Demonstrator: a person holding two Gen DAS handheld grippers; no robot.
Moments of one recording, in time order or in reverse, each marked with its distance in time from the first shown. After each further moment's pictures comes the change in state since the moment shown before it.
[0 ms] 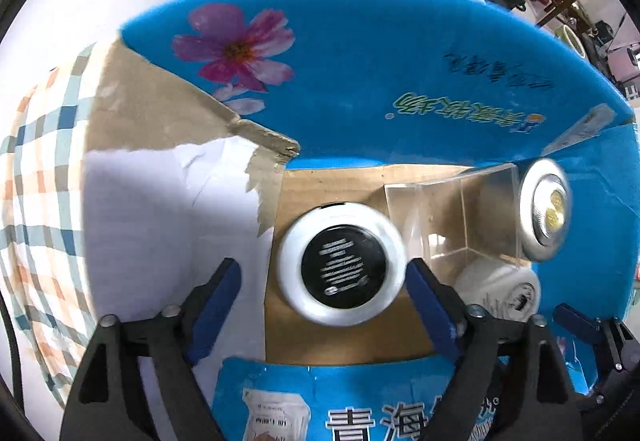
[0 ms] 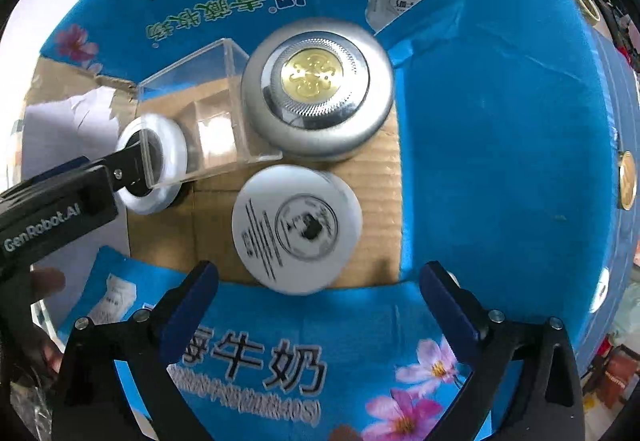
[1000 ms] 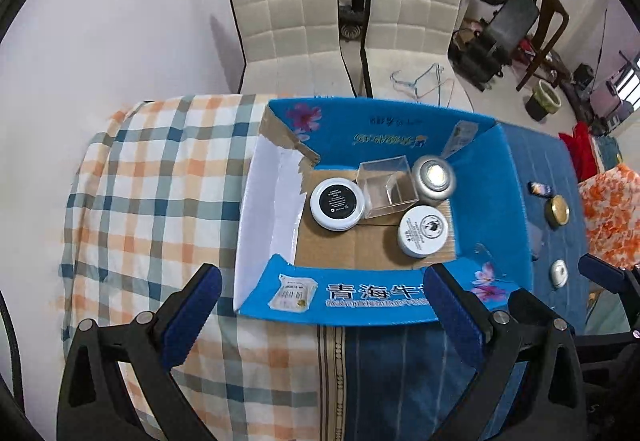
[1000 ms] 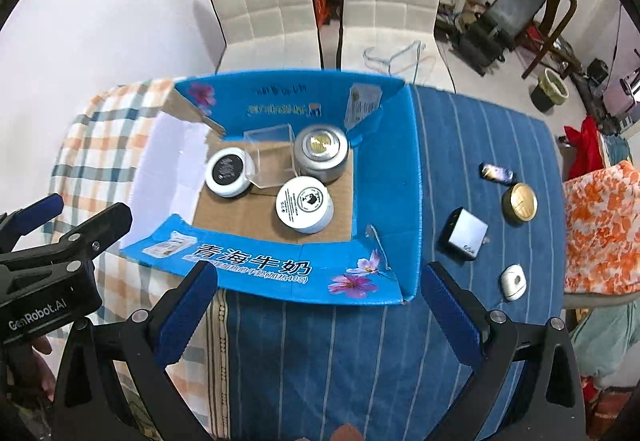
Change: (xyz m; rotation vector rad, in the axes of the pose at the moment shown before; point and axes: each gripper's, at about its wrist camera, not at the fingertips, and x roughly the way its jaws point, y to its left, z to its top) left arm -0.169 -0.017 -0.113 -0.038 -0.323 0.023; right arm -0.193 0.011 -0.133 -0.113 -0.372 -0.047
